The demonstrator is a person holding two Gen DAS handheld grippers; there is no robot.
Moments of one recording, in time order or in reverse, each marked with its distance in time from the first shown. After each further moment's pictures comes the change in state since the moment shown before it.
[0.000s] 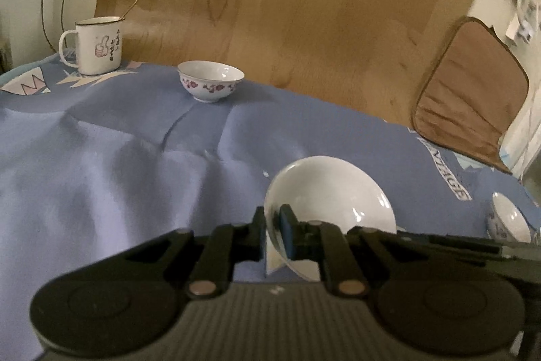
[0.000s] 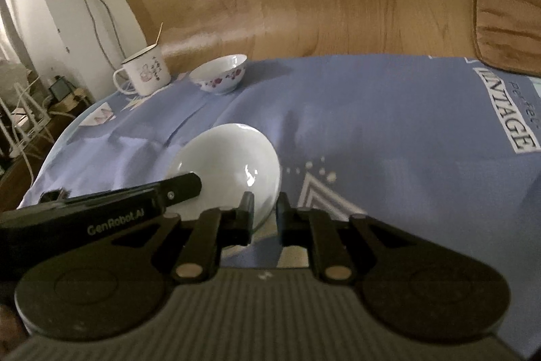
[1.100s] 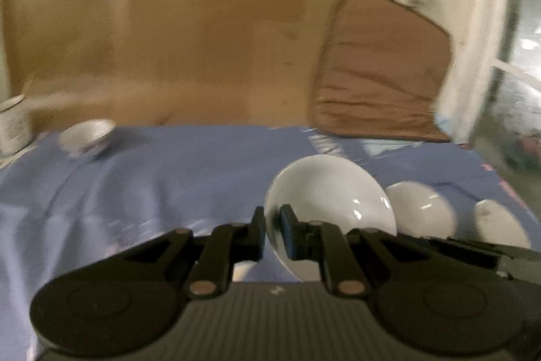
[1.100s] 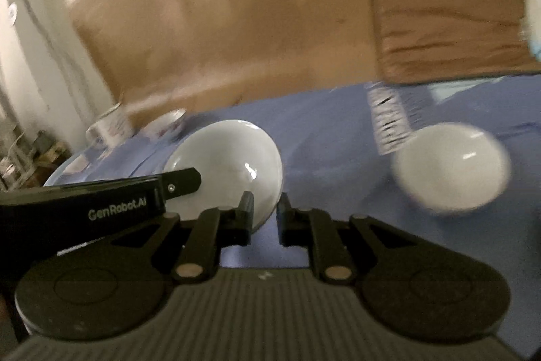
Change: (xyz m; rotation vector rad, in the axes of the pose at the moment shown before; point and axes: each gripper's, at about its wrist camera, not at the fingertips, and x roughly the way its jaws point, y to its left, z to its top) left arm -0.004 -0.149 0.014 0.245 -0.034 -0.143; right arm -0.093 -0.079 -0.023 0.108 -0.237 -0.131
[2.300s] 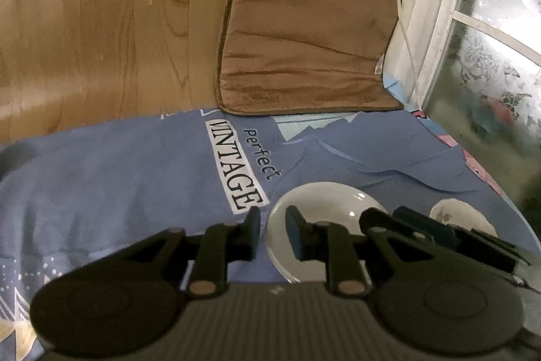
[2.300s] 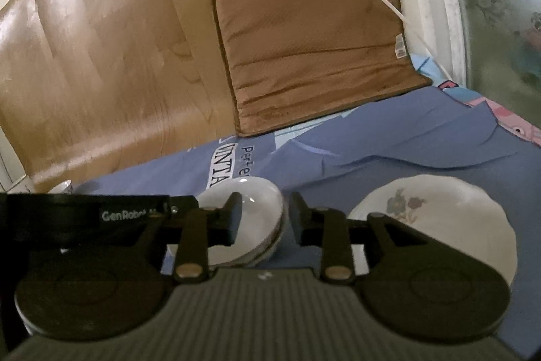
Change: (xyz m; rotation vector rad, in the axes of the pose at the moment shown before) left arm 0.081 -0.092 0.016 0.092 0.121 -0.121; right arm -0.027 -0.102 0.005 0.116 -0.146 -0.251
